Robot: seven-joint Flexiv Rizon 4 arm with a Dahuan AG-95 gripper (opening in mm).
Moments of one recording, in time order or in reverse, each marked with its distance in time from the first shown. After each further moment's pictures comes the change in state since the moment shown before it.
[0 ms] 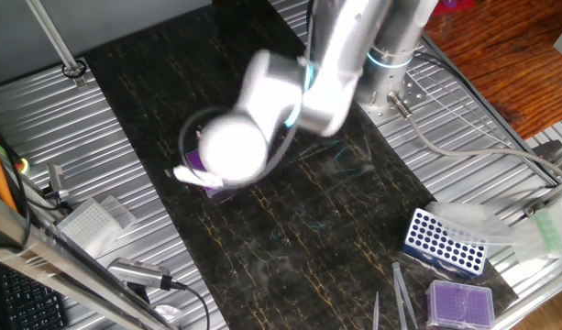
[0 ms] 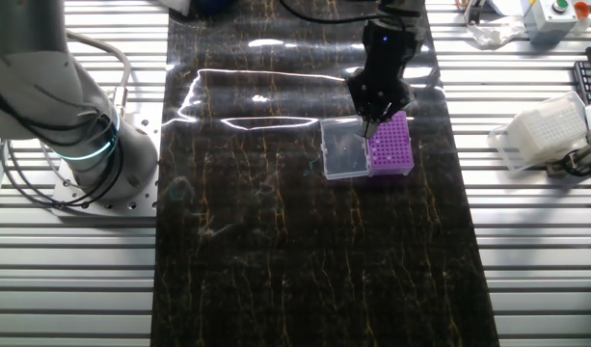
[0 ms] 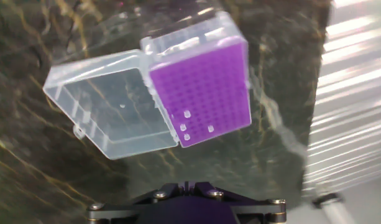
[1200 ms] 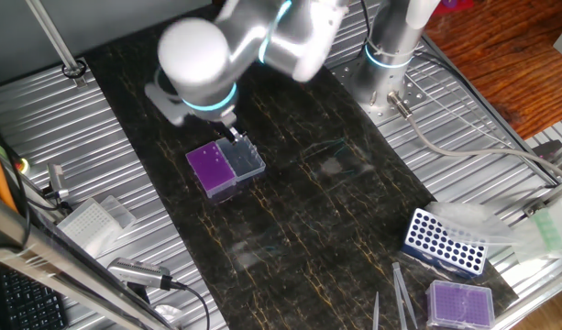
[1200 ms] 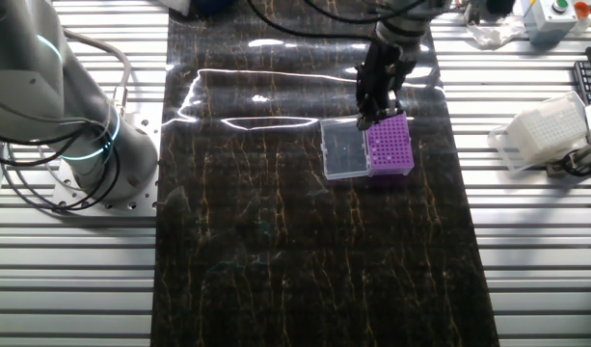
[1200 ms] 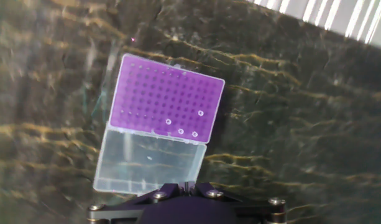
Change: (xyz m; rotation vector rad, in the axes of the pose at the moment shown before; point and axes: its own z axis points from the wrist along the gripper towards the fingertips) arm 0.008 0.007 -0.014 -0.341 -0.170 0.569
